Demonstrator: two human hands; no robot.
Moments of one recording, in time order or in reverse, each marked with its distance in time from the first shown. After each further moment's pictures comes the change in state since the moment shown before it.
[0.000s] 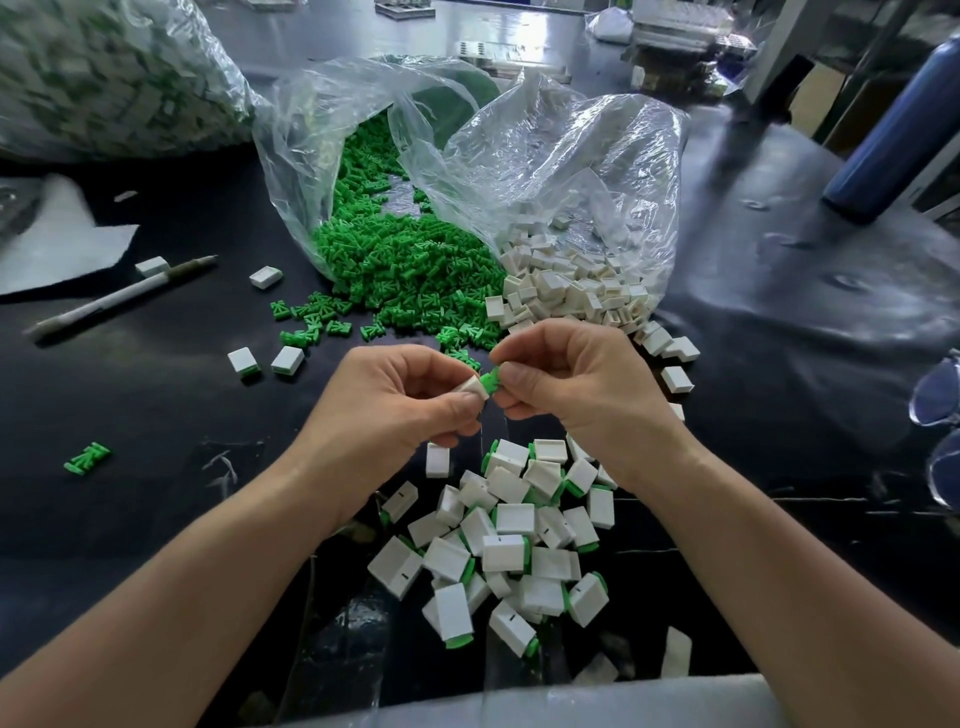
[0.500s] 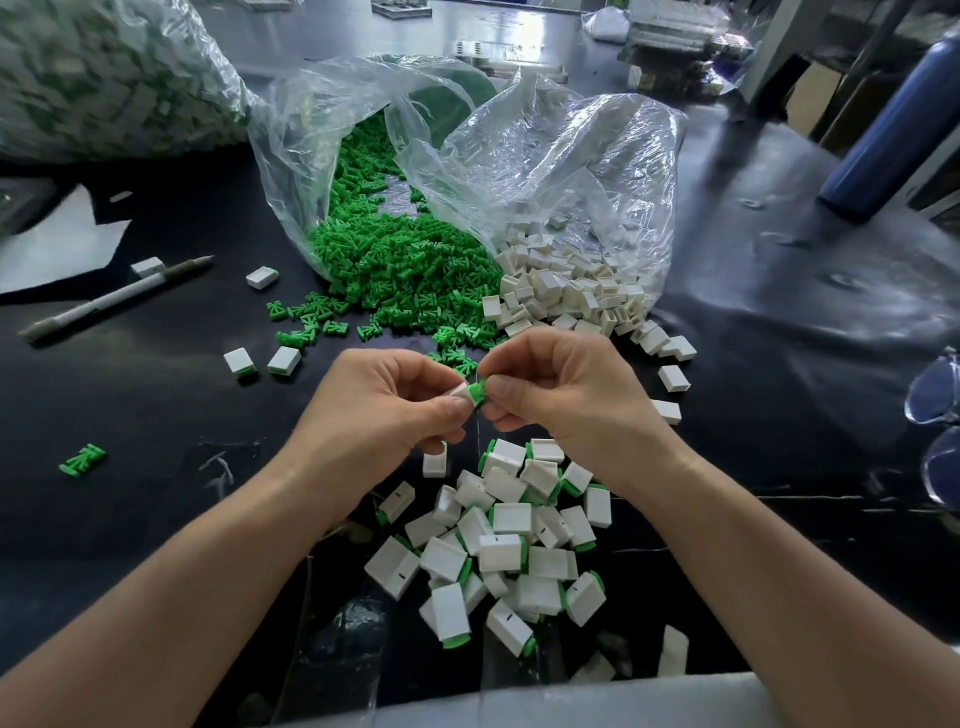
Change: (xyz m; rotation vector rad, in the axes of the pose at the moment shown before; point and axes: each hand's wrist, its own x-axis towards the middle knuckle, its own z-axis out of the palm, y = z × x) left_hand 0.000 -0.002 -0.002 0.077 0.049 -0.042; right_hand -0.002 0.002 0.003 -0.041 -0.044 0.015
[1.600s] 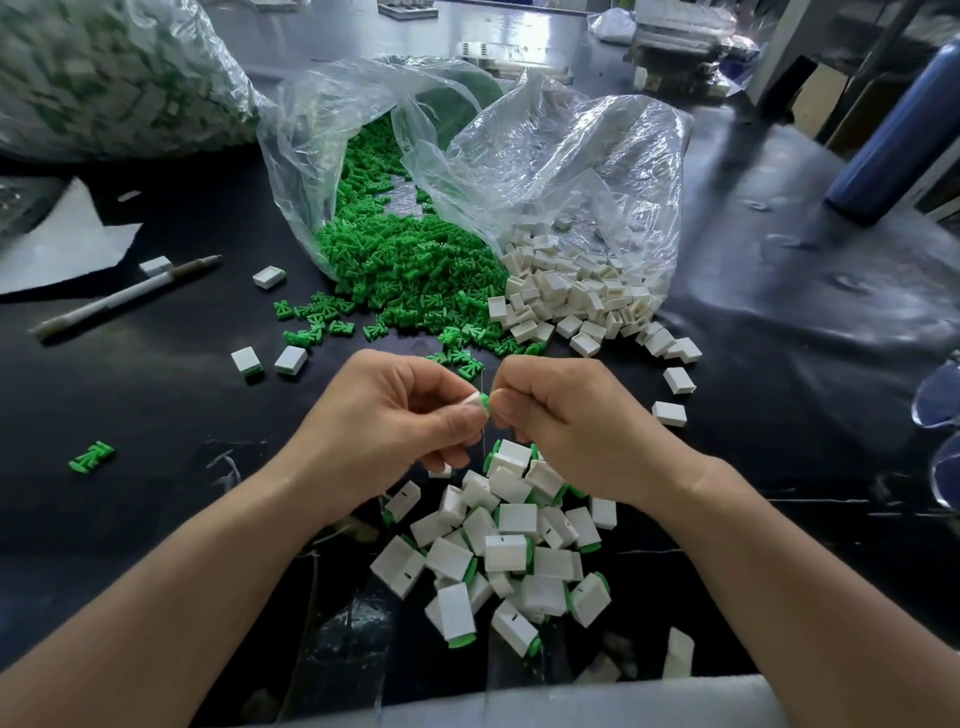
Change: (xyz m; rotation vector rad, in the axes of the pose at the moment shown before) left_hand -0.005 0.002 -0.006 0.060 -0.161 0.144; right_hand -0.005 -0.003 -0.003 -0.651 -0.126 -0.183
